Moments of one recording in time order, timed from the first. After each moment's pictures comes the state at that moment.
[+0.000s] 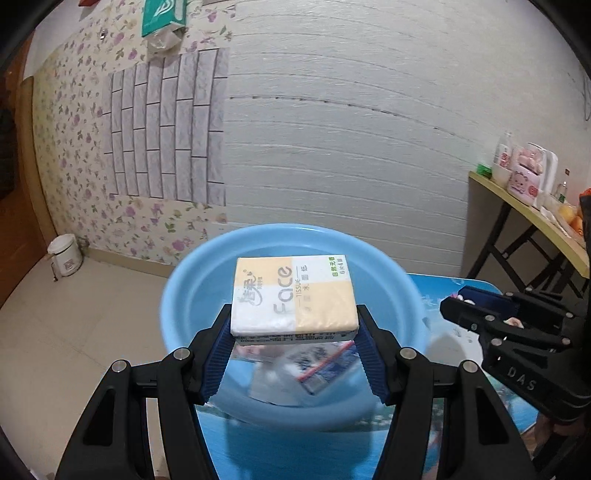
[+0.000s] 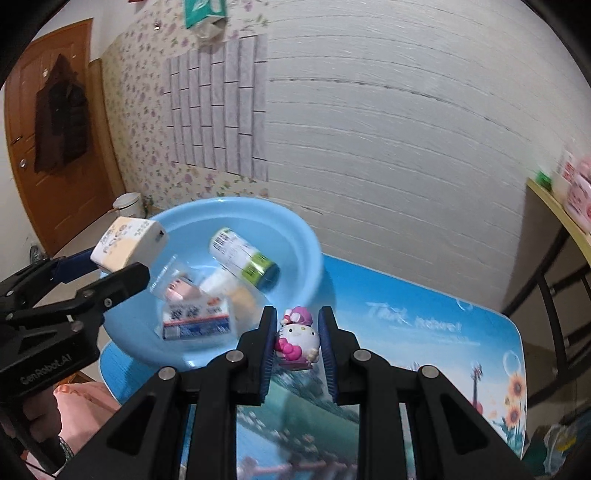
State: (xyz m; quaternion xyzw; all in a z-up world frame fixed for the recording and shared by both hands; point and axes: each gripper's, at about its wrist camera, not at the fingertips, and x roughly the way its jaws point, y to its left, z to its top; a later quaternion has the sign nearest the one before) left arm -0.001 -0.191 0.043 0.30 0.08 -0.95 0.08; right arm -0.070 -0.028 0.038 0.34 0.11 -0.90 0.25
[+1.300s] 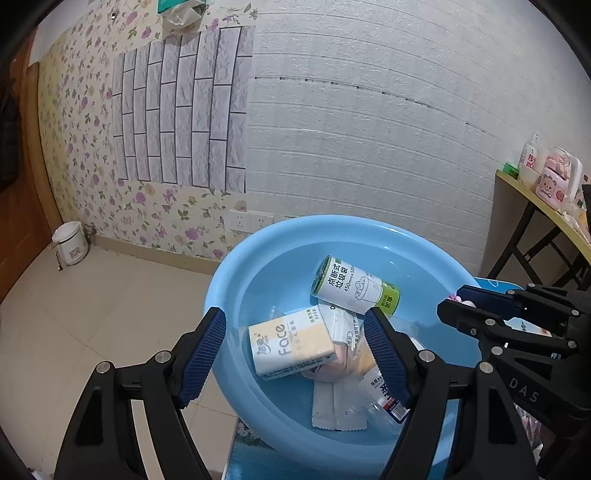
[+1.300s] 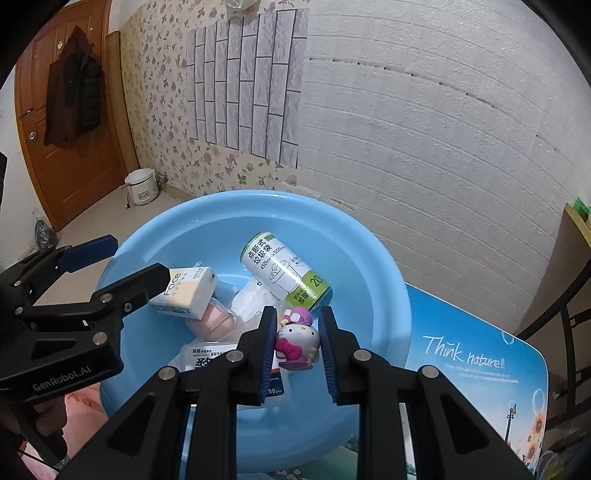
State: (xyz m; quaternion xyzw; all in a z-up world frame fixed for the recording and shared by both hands) left arm -0.030 -0.245 0.018 0.32 0.08 -0.94 0.09; right arm -0.106 -0.114 0.015 0.36 0.15 -0.88 0.27
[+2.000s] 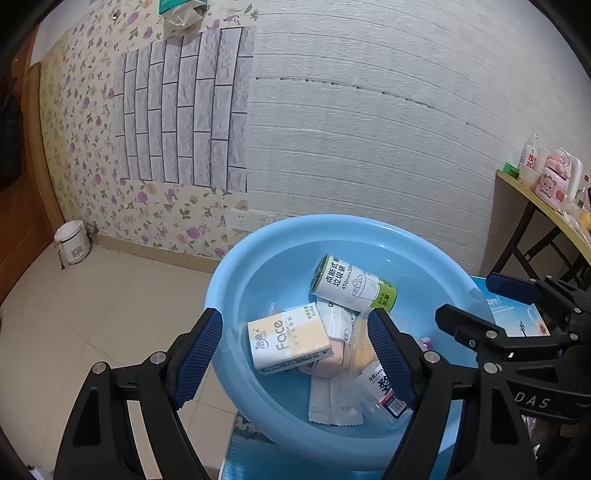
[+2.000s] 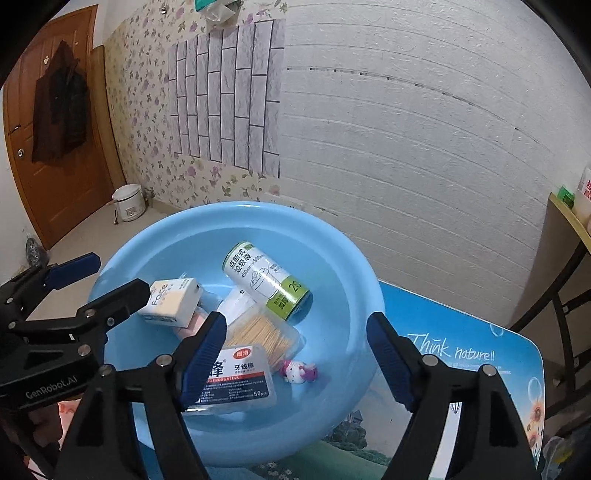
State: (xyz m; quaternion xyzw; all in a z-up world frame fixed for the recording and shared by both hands) left arm -0.026 -0.243 0.019 0.32 0.08 -0.94 0.09; right arm -0.101 -0.105 0.018 0.35 0.13 -0.90 0.25
